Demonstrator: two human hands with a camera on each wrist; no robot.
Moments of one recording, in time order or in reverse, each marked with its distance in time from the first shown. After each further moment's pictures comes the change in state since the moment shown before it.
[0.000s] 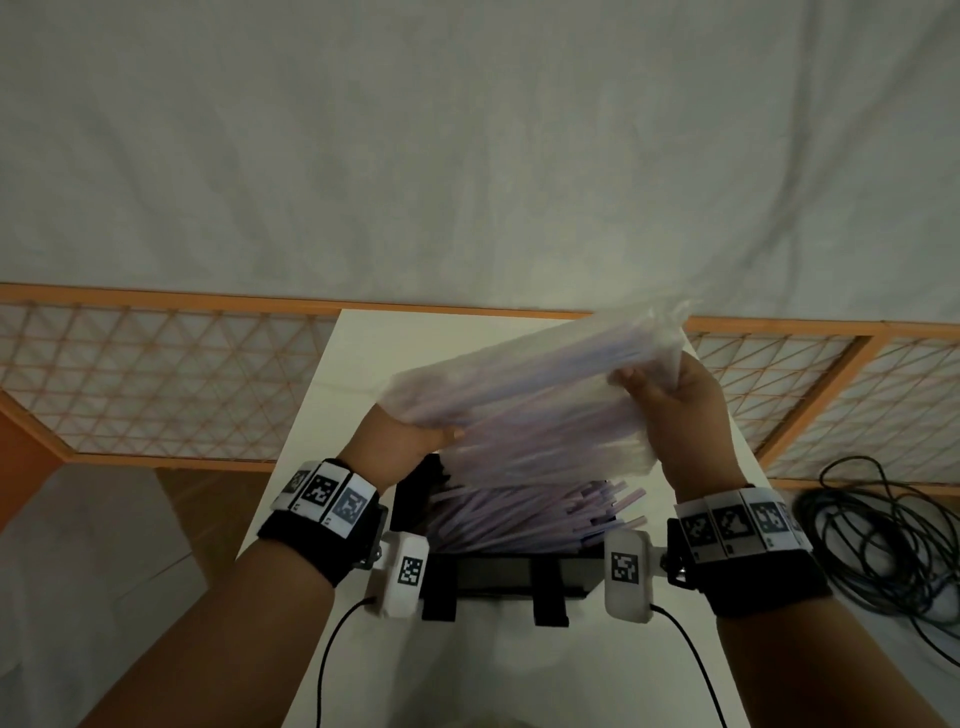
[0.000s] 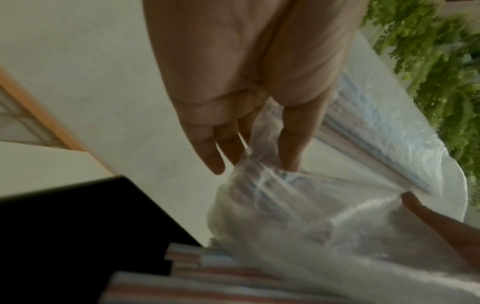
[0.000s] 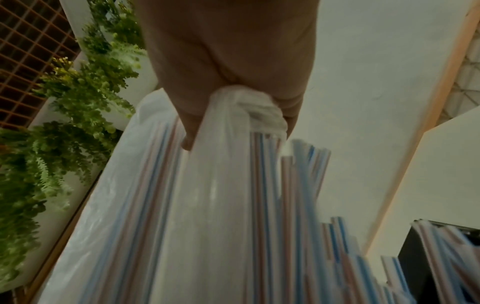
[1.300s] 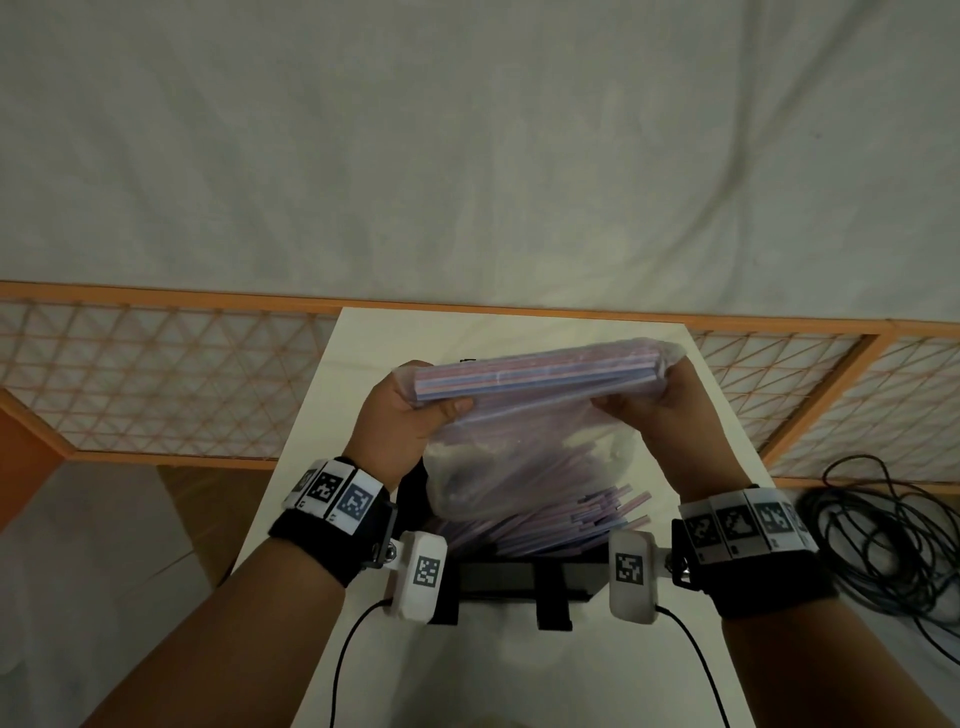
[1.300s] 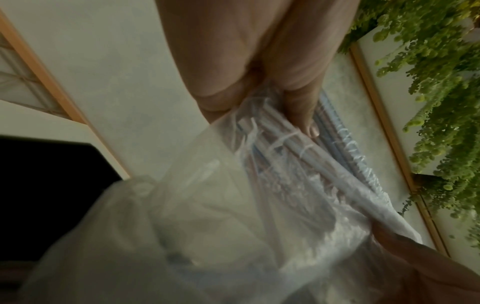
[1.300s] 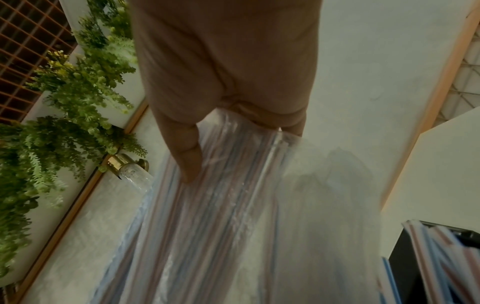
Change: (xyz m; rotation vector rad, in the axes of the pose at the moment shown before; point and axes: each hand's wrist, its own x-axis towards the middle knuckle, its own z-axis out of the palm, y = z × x) left_hand 0.013 0.004 0.005 -0.163 0.065 0.185; right_hand 0.006 0.006 -0.001 0.113 -0.255 -0.024
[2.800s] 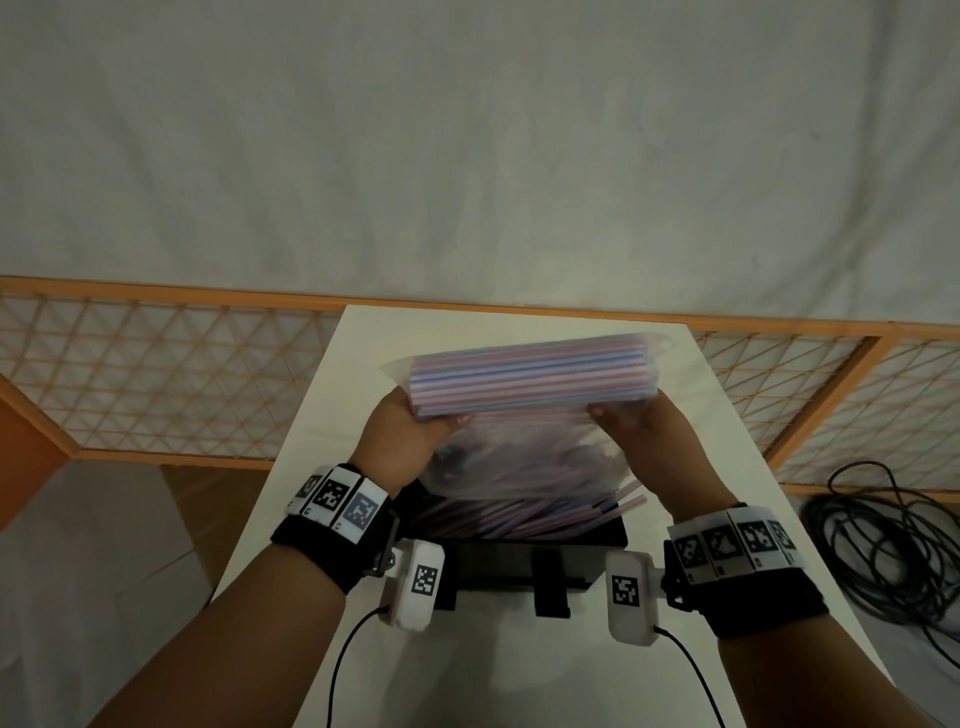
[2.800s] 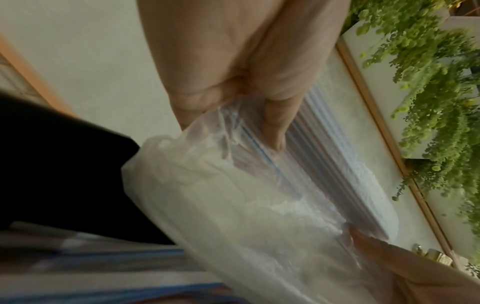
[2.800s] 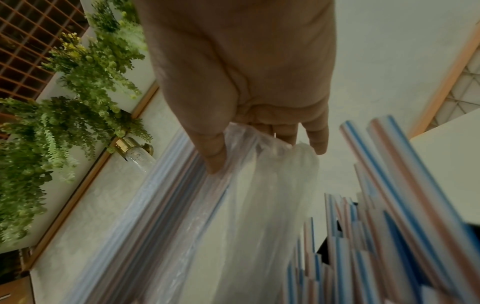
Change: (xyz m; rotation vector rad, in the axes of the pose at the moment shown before) left_hand -0.028 -0.007 0.008 0.256 0.084 -0.108; right_hand -0.025 0.035 0.004 -0.360 -0.003 0.068
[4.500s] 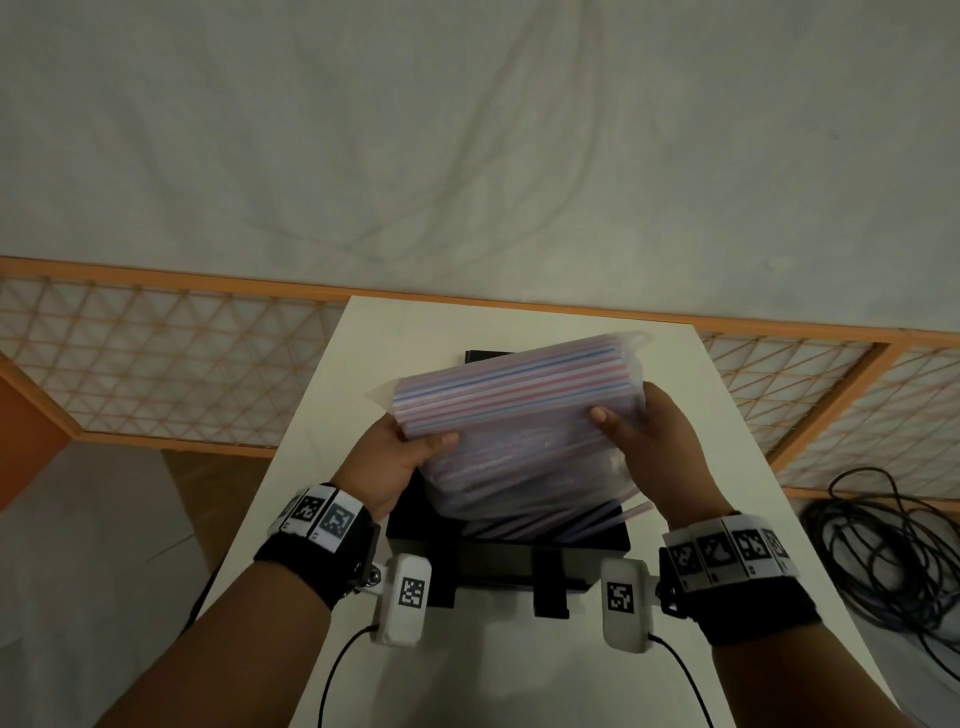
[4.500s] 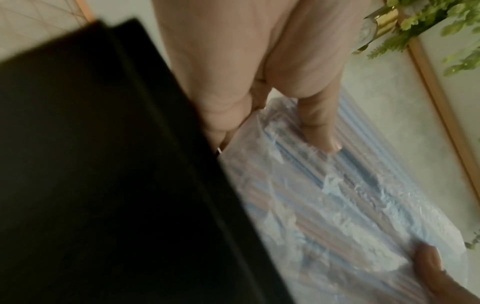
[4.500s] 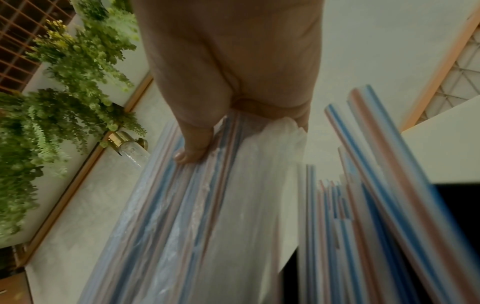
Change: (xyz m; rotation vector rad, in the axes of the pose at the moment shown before) left_hand -0.006 -0.041 -0.008 -0.510 -0.152 -0.196; right_hand 0.002 0.002 0.006 0.013 0.038 -0.008
